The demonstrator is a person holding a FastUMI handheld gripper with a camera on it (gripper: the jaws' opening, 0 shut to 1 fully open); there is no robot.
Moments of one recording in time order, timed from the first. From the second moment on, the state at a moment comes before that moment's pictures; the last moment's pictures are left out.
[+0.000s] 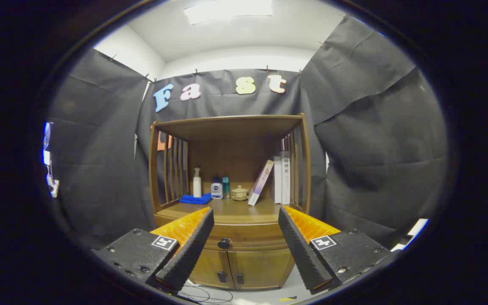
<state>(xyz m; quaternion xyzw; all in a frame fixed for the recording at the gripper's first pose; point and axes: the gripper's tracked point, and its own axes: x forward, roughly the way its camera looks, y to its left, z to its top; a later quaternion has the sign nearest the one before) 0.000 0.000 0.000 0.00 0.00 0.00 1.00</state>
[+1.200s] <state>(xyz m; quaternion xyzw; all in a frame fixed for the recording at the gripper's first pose) 0.023 0.020 -0.037 0.01 0.01 0.03 1.00</state>
